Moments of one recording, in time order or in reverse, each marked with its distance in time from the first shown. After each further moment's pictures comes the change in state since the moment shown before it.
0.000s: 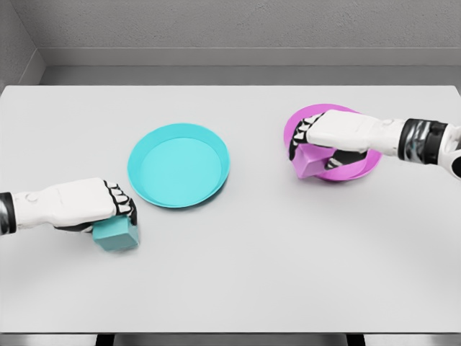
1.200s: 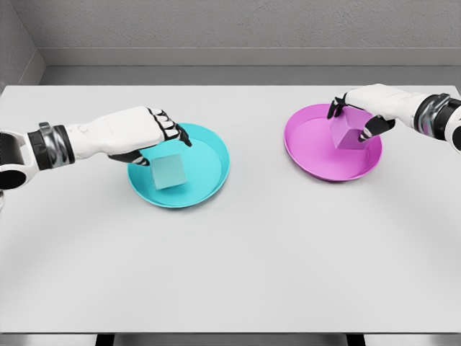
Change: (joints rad) left arm -0.334 -0.344 -0.075 0.252 -0.076 -0.001 -0.003; right arm -0.043 0.036 0.003 0.149 -0.003 0.338 -0.008
